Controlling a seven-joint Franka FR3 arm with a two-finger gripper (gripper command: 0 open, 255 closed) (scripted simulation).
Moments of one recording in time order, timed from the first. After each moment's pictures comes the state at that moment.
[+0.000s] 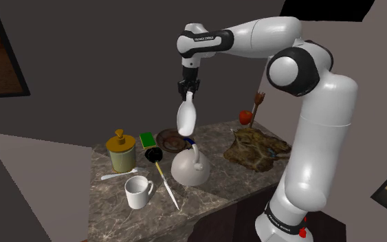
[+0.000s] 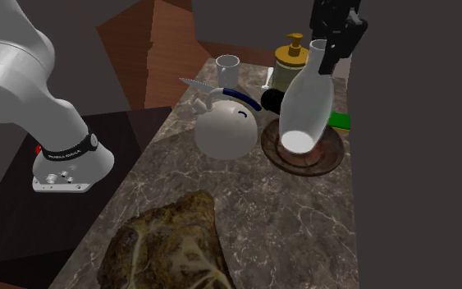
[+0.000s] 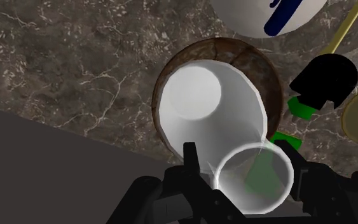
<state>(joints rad) 0.06 0.17 -0.30 -1.62 0.07 1.76 -0.16</state>
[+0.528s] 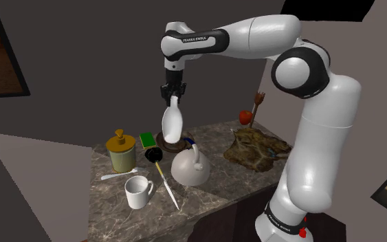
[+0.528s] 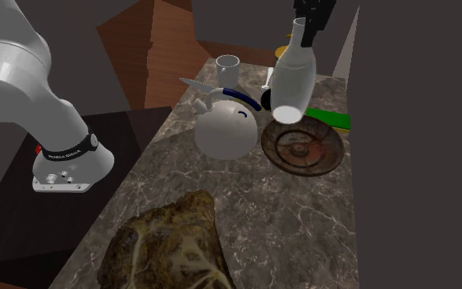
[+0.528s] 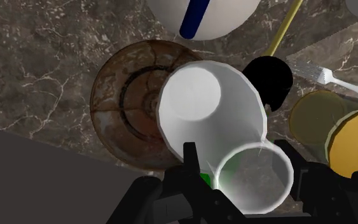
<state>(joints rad) 0.17 0.15 -0.23 -1.65 0.05 1.77 0.02</state>
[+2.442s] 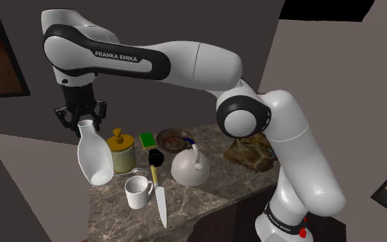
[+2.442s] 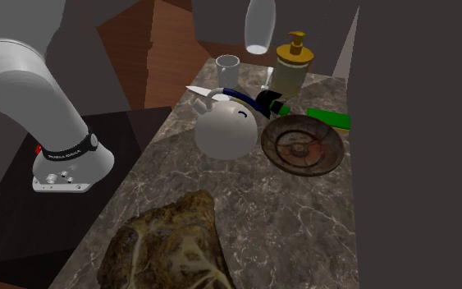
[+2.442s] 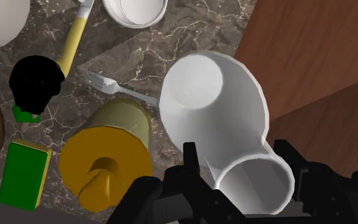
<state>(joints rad) 0.53 0.68 -0.02 -0.84 0.04 1.51 0.60</state>
